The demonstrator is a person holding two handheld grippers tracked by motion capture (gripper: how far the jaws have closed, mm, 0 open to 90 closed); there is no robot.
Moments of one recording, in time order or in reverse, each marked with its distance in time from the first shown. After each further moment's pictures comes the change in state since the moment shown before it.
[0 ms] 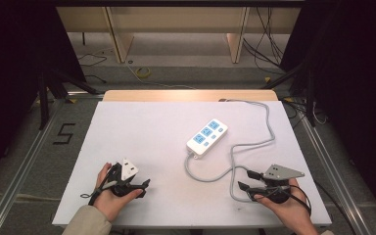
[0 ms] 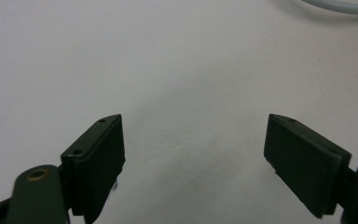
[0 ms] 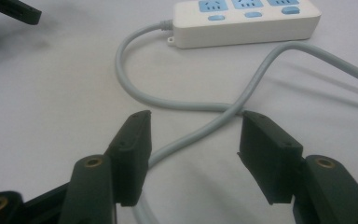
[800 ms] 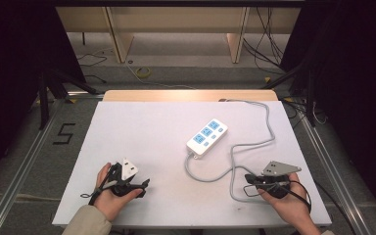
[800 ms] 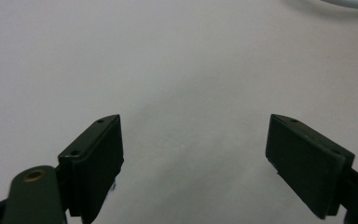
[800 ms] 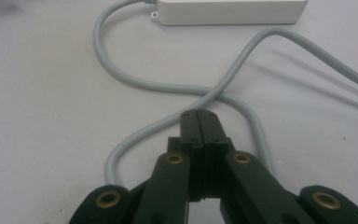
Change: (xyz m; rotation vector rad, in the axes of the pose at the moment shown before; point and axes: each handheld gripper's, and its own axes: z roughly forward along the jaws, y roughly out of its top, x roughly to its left) left arm 0.001 -0.001 0.002 0.003 0.014 0.002; right arm -0.005 0.011 -0.002 0.118 -0.051 -0.053
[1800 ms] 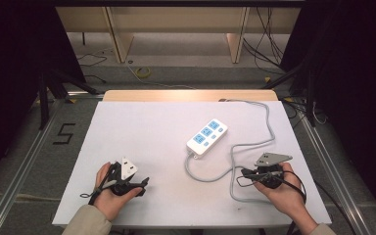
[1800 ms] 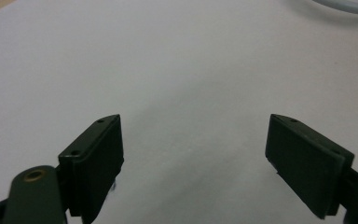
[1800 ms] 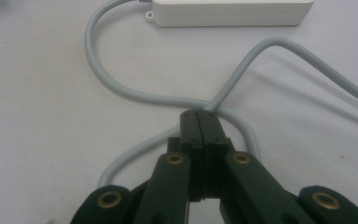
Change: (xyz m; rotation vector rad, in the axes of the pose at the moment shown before) left arm 0.001 0.001 -0.001 -0.012 0.021 -0.002; right arm -0.004 0.026 0.010 0.078 0.001 -0.004
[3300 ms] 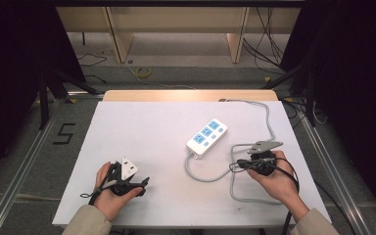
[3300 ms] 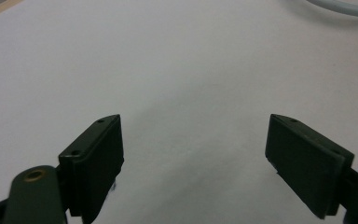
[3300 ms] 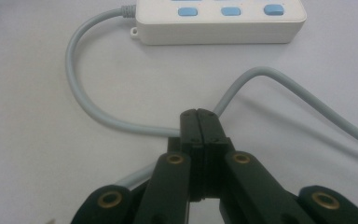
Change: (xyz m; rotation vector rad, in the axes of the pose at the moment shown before) left arm -0.001 0.001 -0.001 -0.007 0.001 0.006; right arm -0.011 0.031 0.014 0.040 -0.013 -0.004
